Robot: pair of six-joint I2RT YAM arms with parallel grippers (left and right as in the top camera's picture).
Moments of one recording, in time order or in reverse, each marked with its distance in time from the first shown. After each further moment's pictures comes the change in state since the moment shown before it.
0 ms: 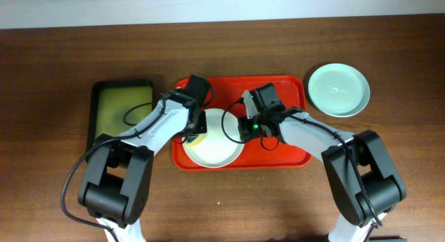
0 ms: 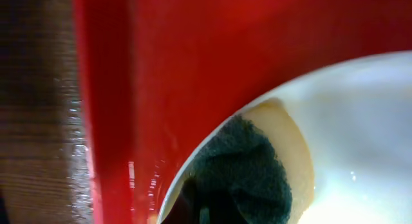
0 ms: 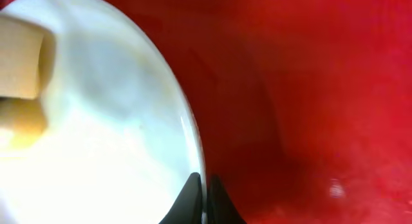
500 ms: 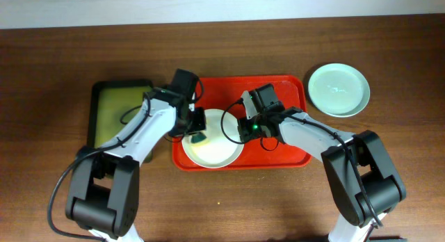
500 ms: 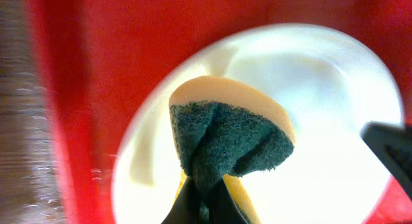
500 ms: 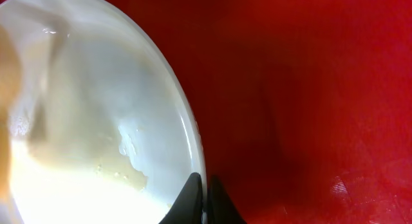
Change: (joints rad) left arm 0.049 -0.092 -0.002 -0.030 0.273 0.027; right arm 0.002 0.000 0.000 -0.003 -0.002 0.003
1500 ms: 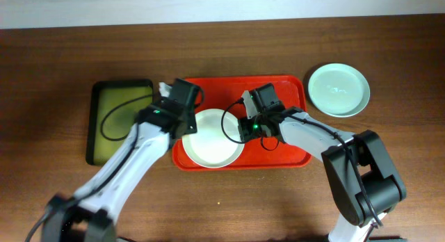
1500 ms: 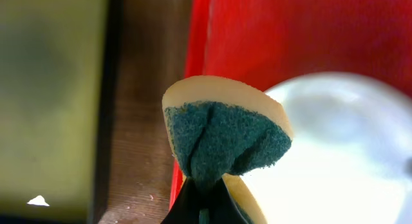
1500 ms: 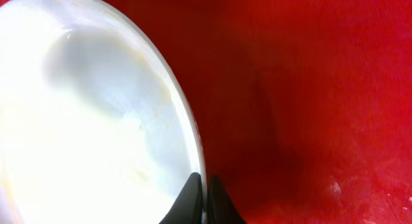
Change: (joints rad) left arm -0.059 -0.279 -0.136 0.066 -0.394 -0.051; right arm -0.003 0.000 0.006 -0.009 0.003 0.000
